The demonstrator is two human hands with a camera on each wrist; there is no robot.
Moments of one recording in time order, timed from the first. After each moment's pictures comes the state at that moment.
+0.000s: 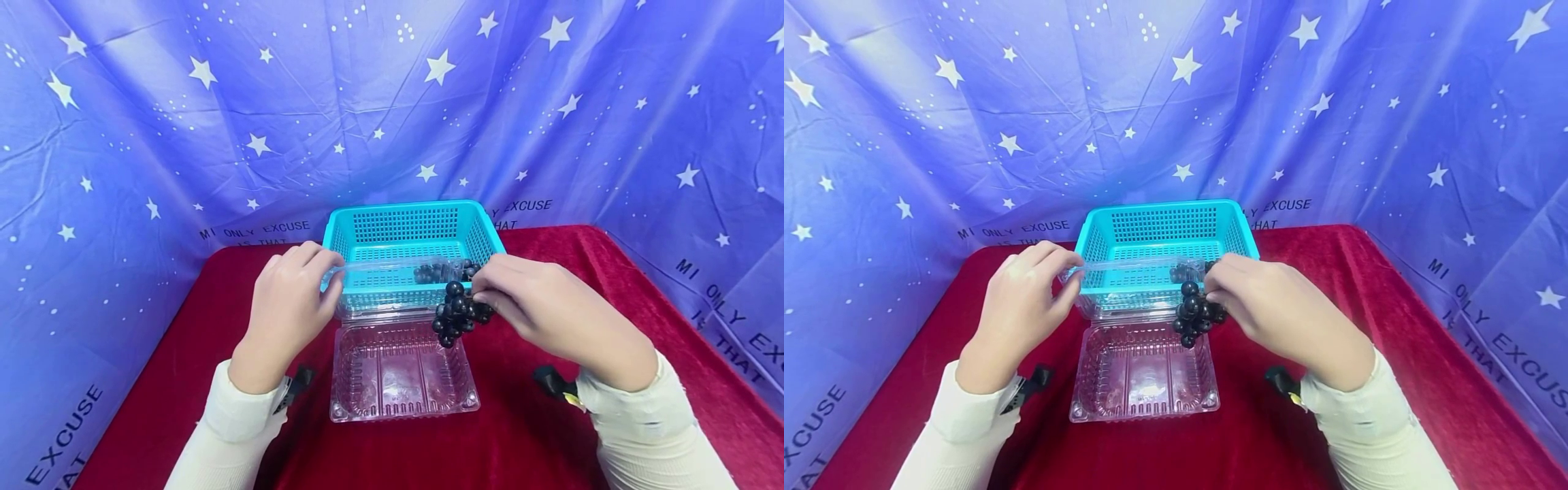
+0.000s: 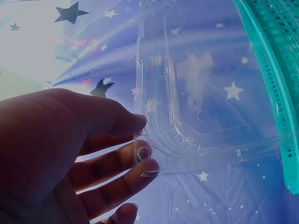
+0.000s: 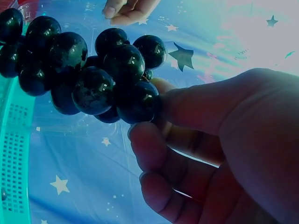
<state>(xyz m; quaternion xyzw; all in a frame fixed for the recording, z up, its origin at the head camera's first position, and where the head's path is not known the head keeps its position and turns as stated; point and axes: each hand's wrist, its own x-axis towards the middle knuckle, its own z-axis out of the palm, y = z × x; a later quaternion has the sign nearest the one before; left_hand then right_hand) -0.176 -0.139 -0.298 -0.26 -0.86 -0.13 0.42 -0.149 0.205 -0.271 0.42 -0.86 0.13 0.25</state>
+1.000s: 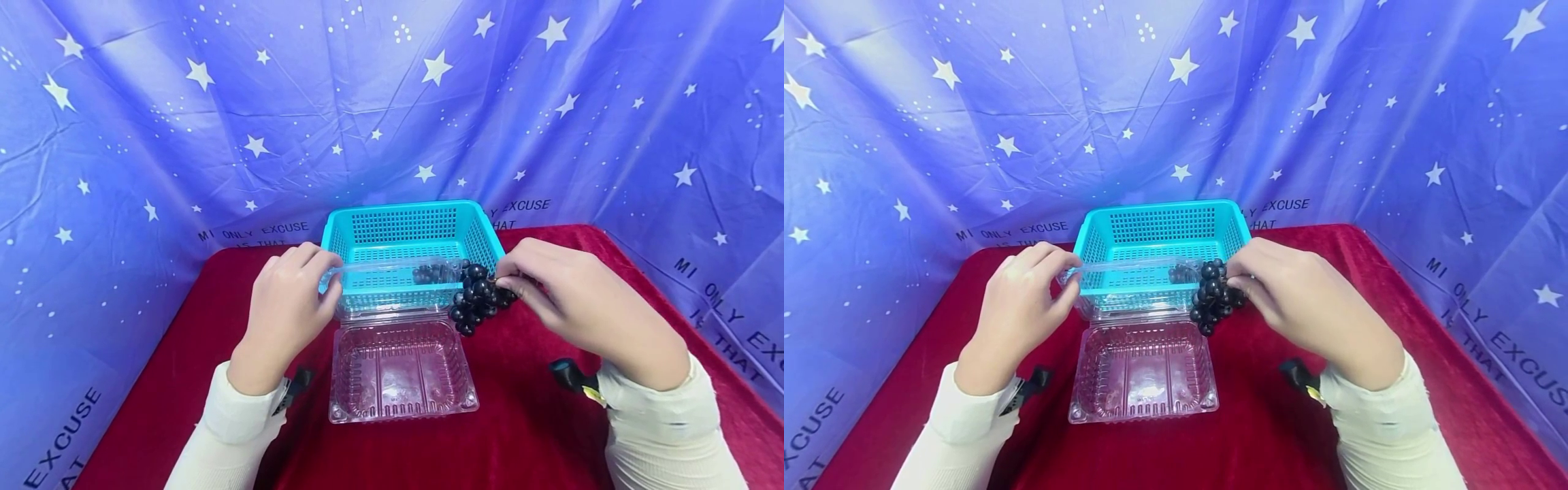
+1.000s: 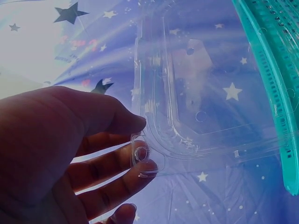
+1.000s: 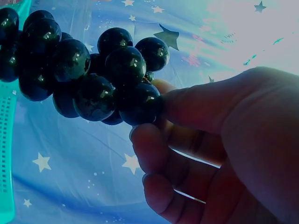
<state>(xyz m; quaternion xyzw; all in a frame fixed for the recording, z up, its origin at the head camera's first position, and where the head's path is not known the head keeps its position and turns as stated) -0.177 -0.139 -0.300 -0.26 -0.86 -0.13 0.42 -0.147 0.225 -0.257 0.40 -0.86 0.14 0.29</state>
